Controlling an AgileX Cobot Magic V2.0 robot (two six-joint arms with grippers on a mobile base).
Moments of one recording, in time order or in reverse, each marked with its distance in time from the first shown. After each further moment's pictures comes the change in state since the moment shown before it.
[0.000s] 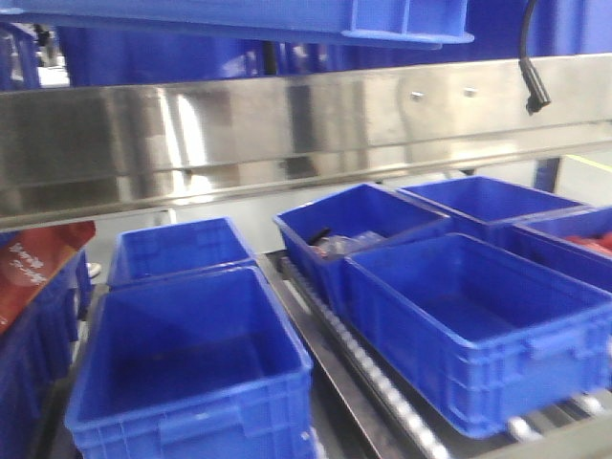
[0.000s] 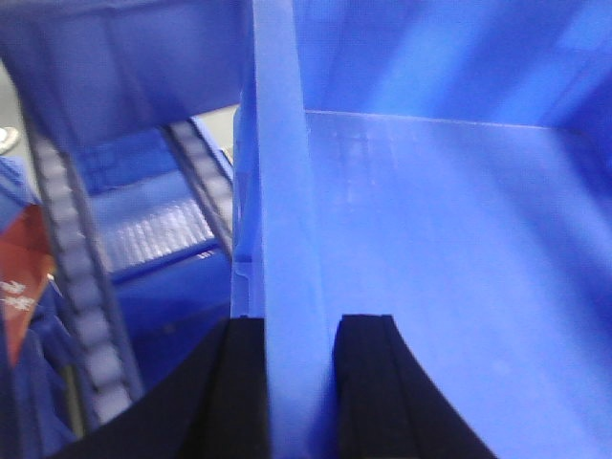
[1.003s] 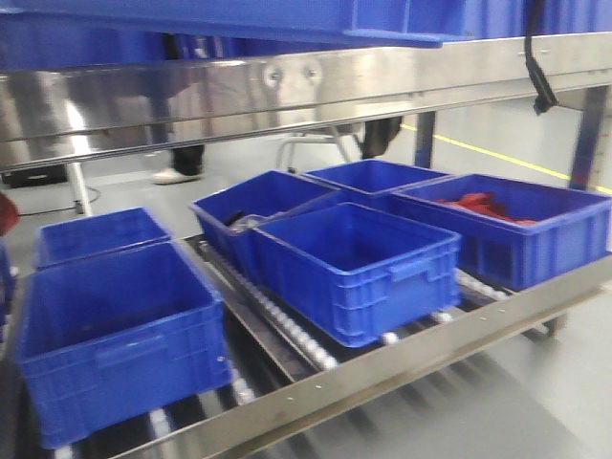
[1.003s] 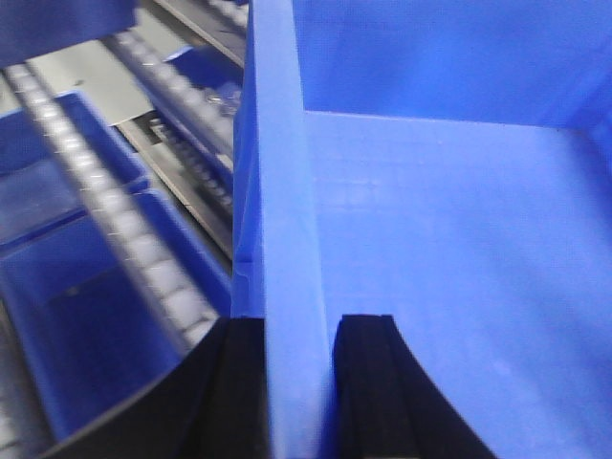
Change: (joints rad) left arm 0.000 0.000 0.000 0.000 0.000 0.000; right arm 0.000 0.000 0.000 0.000 0.000 -0.002
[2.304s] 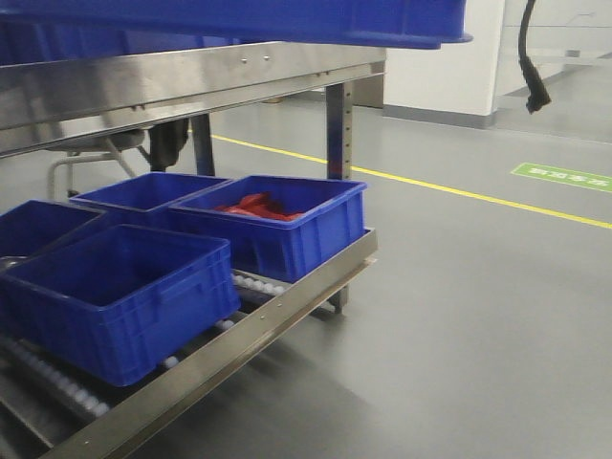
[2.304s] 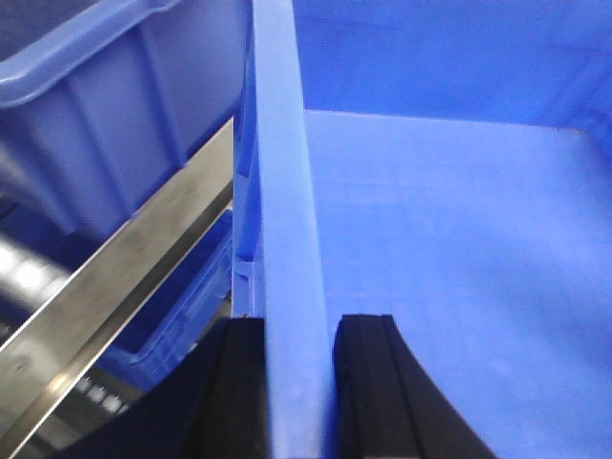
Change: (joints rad) left arm 0.000 0.000 0.000 0.002 0.000 0.000; right arm 0.000 0.000 0.000 0.000 0.000 0.000
